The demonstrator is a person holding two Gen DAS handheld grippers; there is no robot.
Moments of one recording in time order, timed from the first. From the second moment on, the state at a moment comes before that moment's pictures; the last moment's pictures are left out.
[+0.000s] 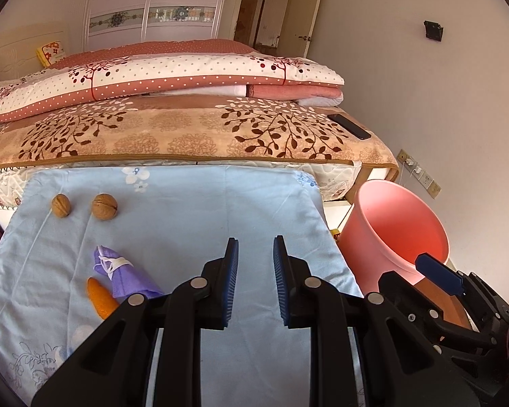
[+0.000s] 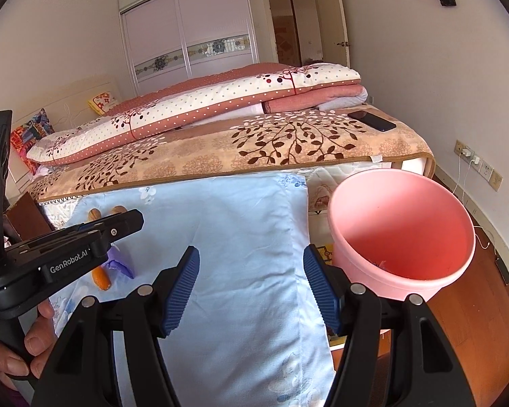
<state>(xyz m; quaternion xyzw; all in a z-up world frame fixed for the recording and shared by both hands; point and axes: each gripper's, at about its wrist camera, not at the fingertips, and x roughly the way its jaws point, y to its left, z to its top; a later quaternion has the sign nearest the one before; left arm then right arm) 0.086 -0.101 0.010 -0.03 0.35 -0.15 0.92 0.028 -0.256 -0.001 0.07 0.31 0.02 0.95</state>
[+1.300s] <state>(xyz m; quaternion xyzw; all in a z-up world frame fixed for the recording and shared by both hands) 0.090 0.025 -0.056 -0.15 0.47 -0.03 0.87 0.039 -0.218 -0.028 0.07 0.35 0.11 0.93</state>
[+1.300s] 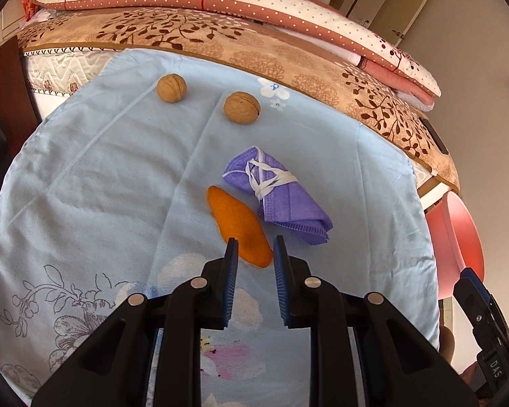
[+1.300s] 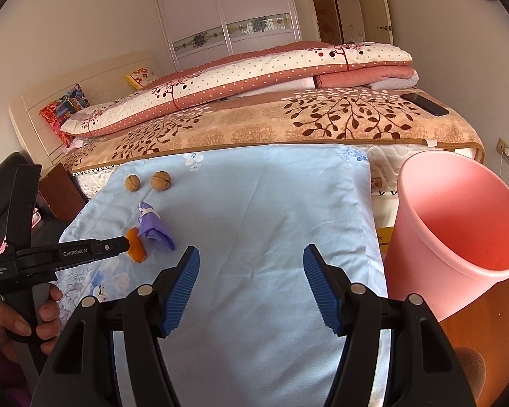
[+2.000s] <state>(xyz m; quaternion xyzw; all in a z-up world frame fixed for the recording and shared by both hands) 0.106 0.028 -0.067 -0.15 0.46 -0.01 0.87 0.070 -0.177 -0.031 0.03 0.37 0.16 0.91</state>
